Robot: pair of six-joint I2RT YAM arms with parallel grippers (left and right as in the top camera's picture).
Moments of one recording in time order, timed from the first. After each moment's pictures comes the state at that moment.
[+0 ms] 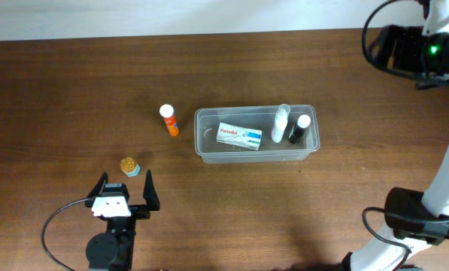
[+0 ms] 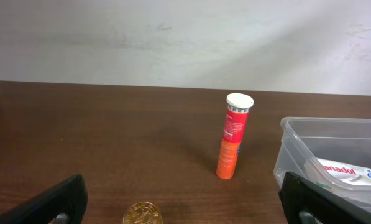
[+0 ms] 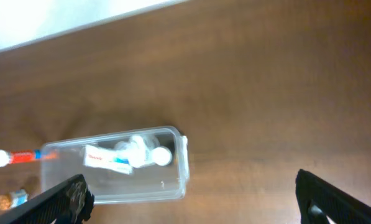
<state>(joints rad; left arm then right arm) -0.09 0.01 0.01 -0.07 -0.09 -0.07 -0.23 1.90 2.59 -1.69 -0.26 0.02</state>
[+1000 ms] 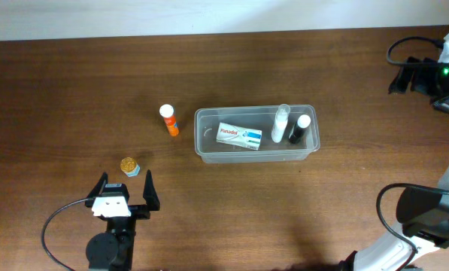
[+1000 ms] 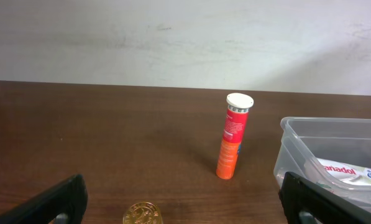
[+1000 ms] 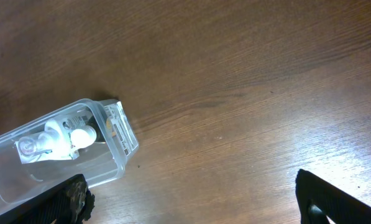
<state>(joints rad) -0.09 0.01 0.01 -0.07 -0.09 -0.07 -0.40 1.92 2.29 -1.69 -0.17 0.03</state>
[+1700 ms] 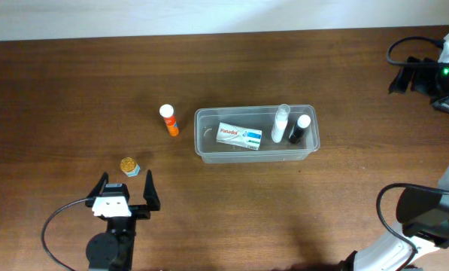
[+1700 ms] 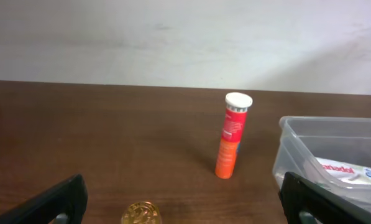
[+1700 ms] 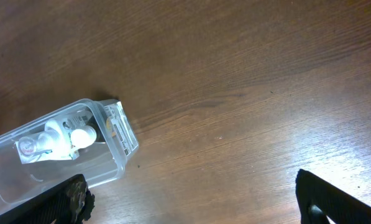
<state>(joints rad) -0.09 0.01 0.01 -0.07 -0.08 -0.07 -0.40 1.92 2.29 -1.69 -0.17 0.03</state>
